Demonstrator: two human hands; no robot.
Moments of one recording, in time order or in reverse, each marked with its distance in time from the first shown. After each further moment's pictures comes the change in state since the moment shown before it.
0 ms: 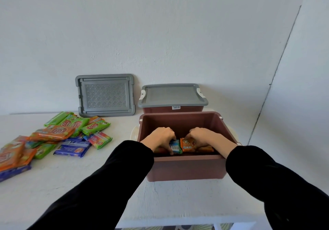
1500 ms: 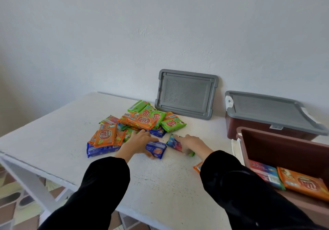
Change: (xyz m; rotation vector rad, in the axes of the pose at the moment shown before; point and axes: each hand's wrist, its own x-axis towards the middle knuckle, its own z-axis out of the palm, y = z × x) left_hand -0.221 -0.253 0.139 -0.182 -0.112 -0.495; right_hand 0.160 -0.296 -0.067 0.073 -0.174 -0.011
